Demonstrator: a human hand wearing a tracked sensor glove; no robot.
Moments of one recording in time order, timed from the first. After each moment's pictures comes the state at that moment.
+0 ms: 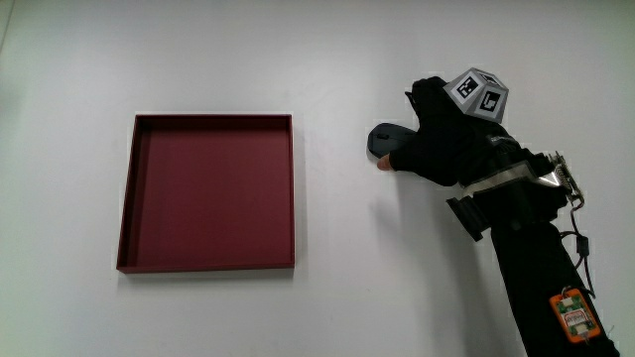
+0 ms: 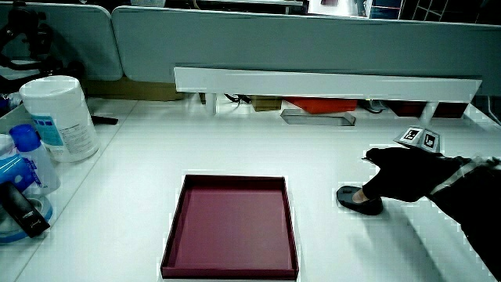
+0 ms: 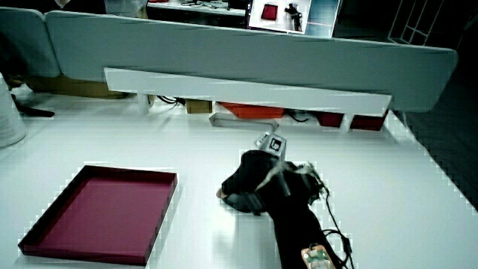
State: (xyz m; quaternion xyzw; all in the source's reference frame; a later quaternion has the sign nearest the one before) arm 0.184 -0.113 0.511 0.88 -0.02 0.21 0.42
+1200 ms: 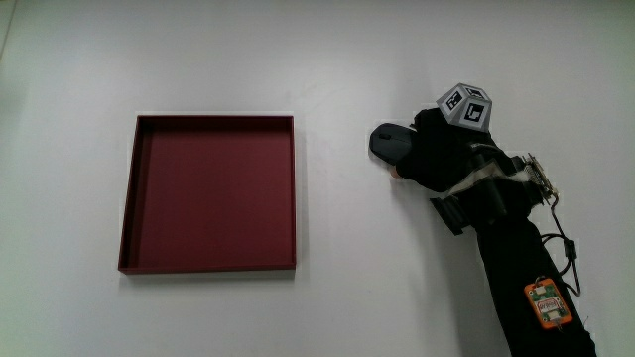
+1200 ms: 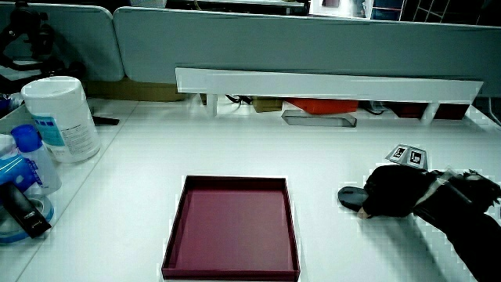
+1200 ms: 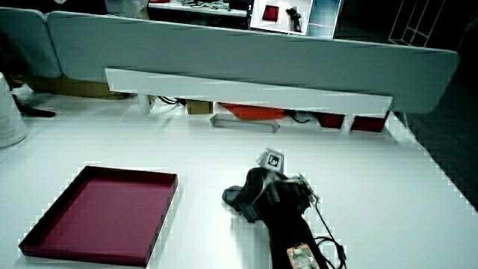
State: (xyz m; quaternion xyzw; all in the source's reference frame) arm 0.180 -0.109 0.545 0.89 0.01 0.16 0.42
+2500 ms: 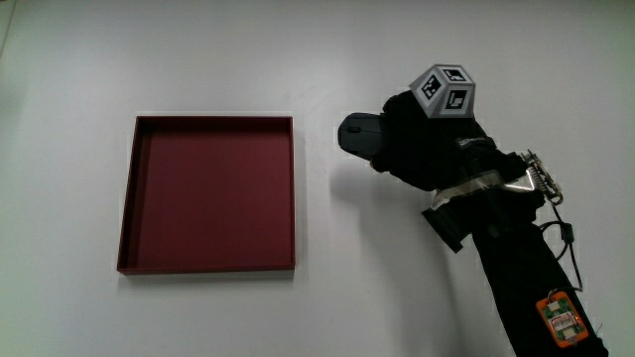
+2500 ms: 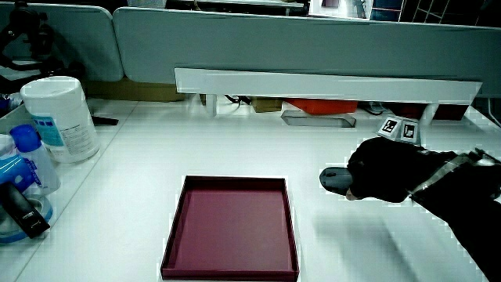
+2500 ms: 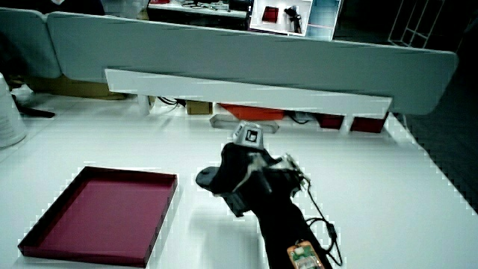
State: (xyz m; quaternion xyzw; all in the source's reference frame) arm 0.107 -0.108 0.446 0.92 -0.13 0.17 0.33
